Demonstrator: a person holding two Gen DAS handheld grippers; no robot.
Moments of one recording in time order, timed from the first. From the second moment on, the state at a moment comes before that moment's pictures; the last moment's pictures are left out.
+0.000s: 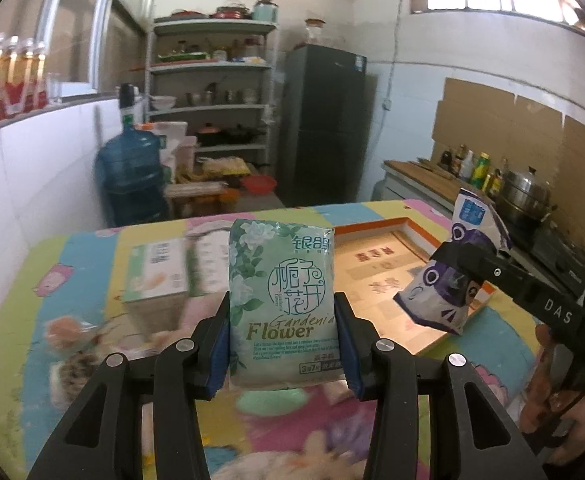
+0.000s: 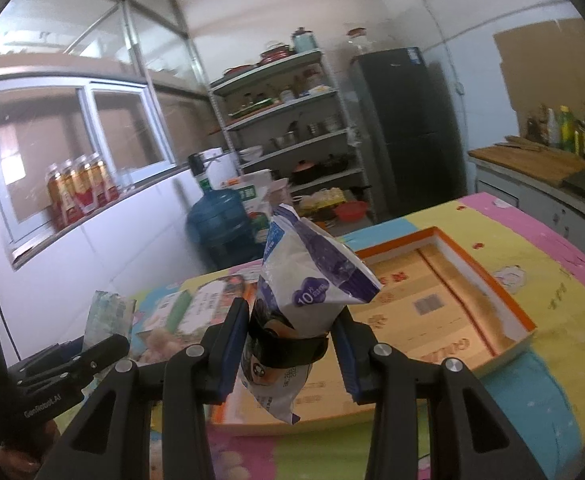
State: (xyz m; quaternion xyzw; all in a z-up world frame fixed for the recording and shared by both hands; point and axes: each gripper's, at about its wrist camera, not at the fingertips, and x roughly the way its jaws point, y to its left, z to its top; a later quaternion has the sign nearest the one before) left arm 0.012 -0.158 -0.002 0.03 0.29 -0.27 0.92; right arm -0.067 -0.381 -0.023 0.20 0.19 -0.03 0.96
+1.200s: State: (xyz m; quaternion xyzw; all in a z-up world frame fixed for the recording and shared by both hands) left arm 0.094 -0.296 -0.093 0.05 0.45 -0.27 0.85; right arm -0.019 -0.487 -0.089 0.26 0.27 -0.03 0.93
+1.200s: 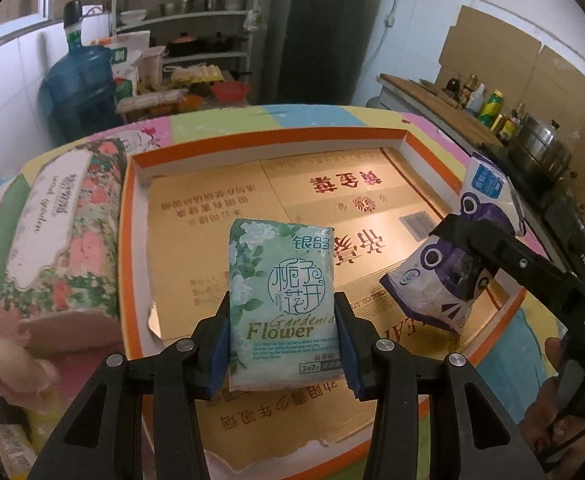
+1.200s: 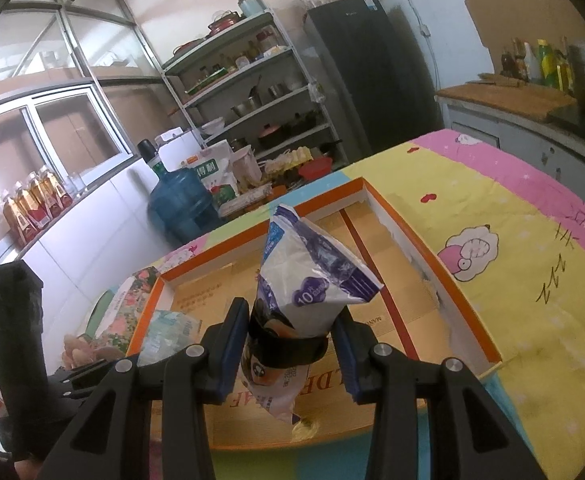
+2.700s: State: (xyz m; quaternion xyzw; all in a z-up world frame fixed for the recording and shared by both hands) left arm 0.040 -0.209 -0.016 0.03 0.34 -0.24 0.91; right arm -0.050 -0.438 -0.047 0.22 0.22 -0.04 0.95
